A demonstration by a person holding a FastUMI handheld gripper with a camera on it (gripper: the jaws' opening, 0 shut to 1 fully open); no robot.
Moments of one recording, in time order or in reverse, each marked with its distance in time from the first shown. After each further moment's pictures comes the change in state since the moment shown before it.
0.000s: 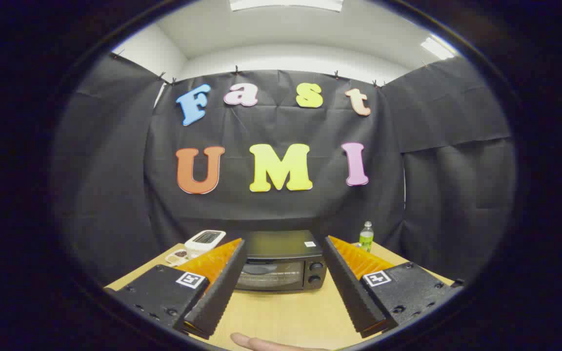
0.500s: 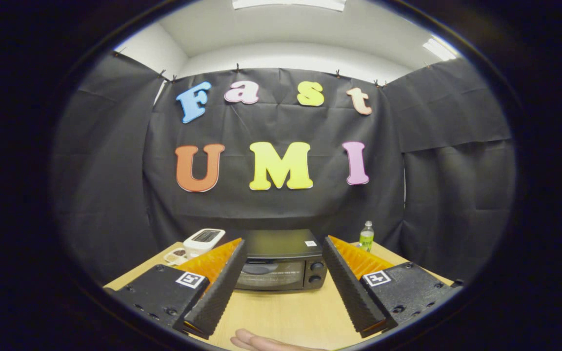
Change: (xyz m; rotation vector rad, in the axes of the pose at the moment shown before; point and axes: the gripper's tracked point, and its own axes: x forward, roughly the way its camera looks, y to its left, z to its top) arm 0.005 0.016 0.000 -0.009 0.001 0.022
